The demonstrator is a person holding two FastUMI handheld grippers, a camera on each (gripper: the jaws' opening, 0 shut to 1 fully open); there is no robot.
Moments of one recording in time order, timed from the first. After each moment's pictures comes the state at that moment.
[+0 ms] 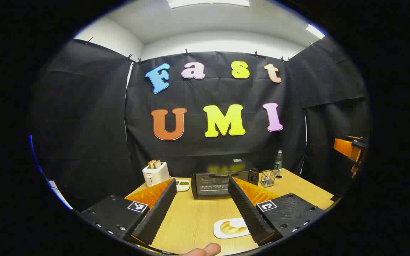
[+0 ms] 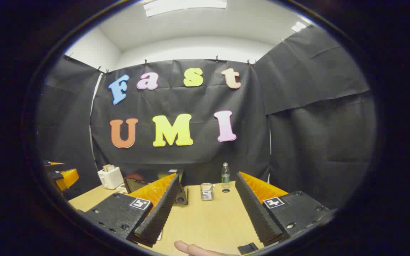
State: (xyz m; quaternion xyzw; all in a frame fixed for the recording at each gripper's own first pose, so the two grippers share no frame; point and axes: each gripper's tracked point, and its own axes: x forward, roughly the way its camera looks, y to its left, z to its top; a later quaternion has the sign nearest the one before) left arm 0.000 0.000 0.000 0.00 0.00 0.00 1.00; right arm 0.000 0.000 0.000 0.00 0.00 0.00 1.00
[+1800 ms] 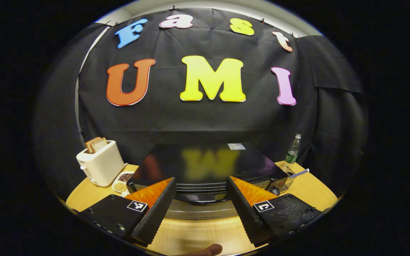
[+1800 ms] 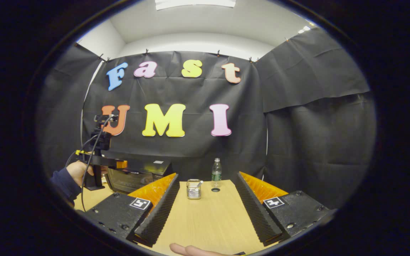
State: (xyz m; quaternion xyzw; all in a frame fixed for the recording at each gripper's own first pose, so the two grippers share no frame) left arm 0.333 -0.073 -0.119 -0.02 0.14 -0.06 0.99; right arm 0.070 -0.027 -0.065 -0.05 0.00 -0.02 1.00
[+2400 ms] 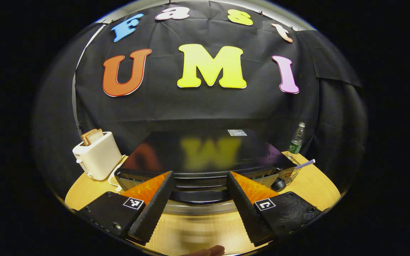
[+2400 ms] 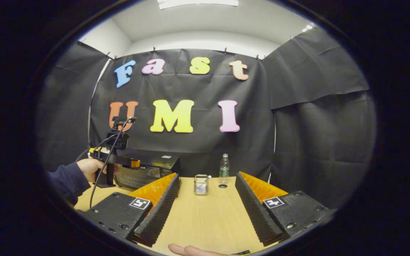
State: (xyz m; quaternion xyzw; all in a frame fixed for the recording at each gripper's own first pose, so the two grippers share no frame) left arm 0.317 -0.083 -0.140 -0.02 0.17 -0.06 0.98; right arm 0.058 -0.016 -0.083 -0.04 0.01 0.01 1.00
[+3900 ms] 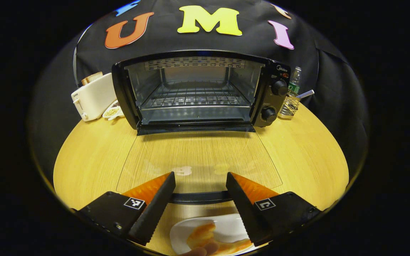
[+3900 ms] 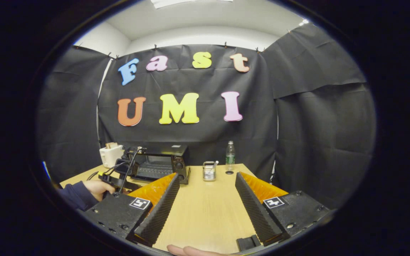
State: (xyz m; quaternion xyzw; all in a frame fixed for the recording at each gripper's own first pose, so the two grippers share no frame) left arm 0.204 -0.091 -0.296 -0.01 0.34 -0.07 0.94; right arm 0.000 -0.005 -0.113 -0.02 0.05 0.03 1.00
